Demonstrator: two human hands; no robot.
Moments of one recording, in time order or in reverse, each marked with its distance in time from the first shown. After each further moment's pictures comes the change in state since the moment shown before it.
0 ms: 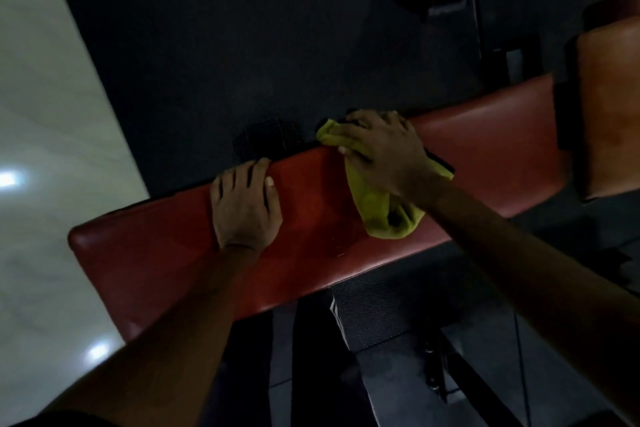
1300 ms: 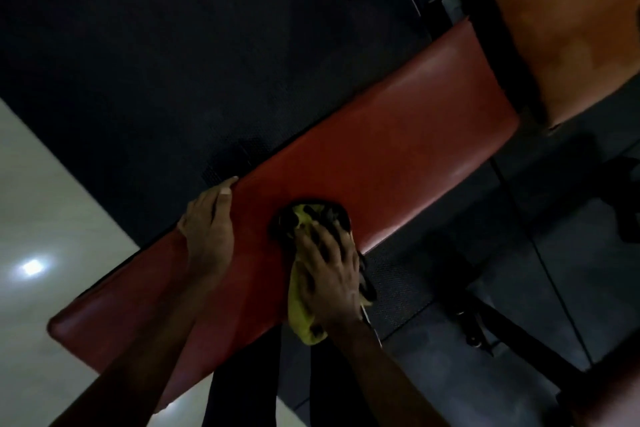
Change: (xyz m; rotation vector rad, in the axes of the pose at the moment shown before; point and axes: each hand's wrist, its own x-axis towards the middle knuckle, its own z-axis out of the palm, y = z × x) left_hand 0.031 0.038 -0.028 -0.457 -0.359 -0.192; right_hand -0.146 -0.117 0.124 0.325 0.356 0.467
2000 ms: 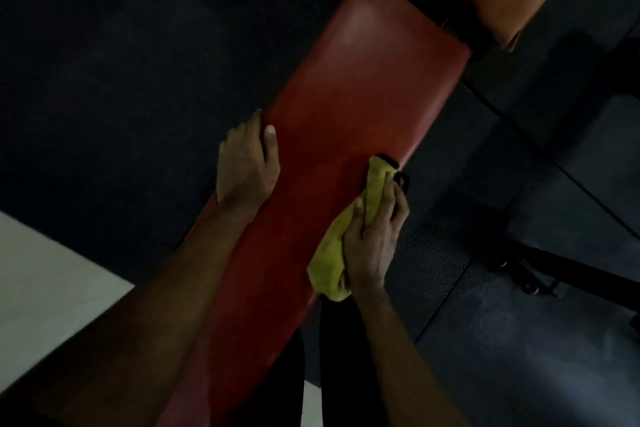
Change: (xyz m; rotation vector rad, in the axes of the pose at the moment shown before) left_hand 0.070 0.114 0.097 0.481 -0.129 0.669; right_hand 0.036 0.057 -0.017 0.546 0.522 0.827
